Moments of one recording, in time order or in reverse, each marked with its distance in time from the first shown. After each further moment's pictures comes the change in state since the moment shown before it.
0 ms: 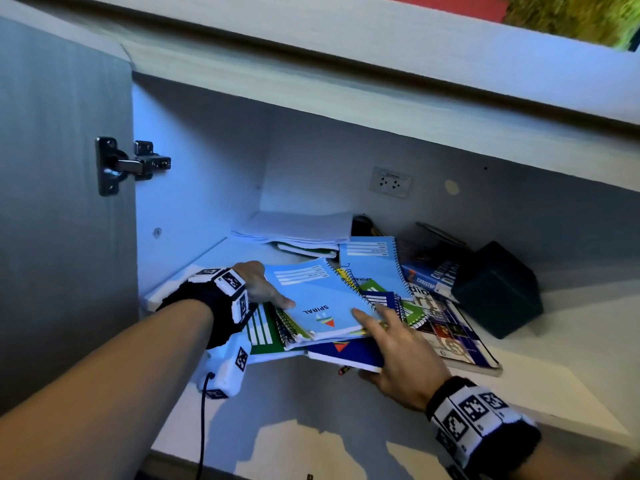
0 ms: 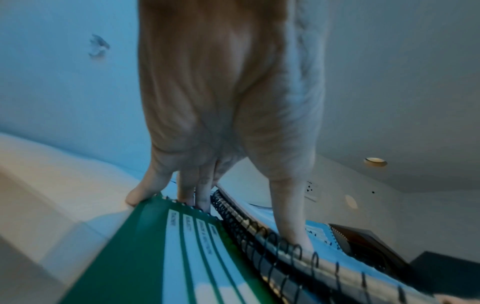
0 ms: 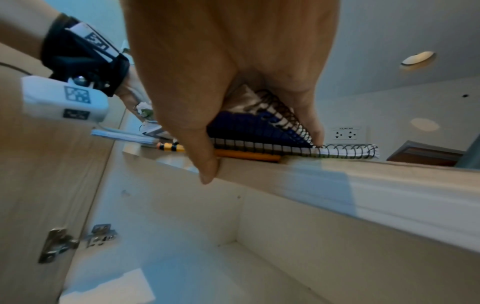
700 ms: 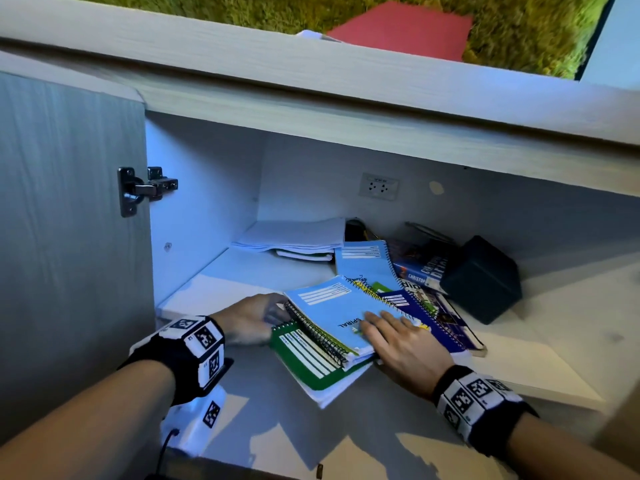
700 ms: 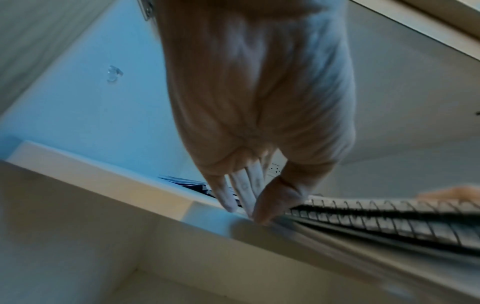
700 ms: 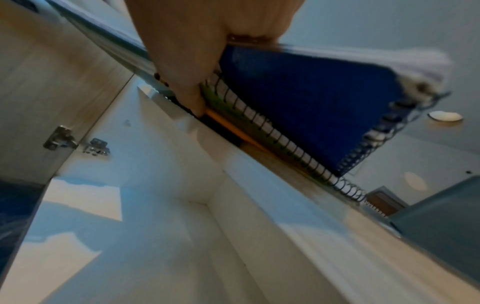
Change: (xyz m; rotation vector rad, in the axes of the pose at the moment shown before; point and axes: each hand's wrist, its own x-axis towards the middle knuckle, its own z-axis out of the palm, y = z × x) left_hand -0.101 0.008 0.024 -0.195 -0.049 0.225; right_hand -0.020 0.009 -0.001 -0.349 0.367 -0.379
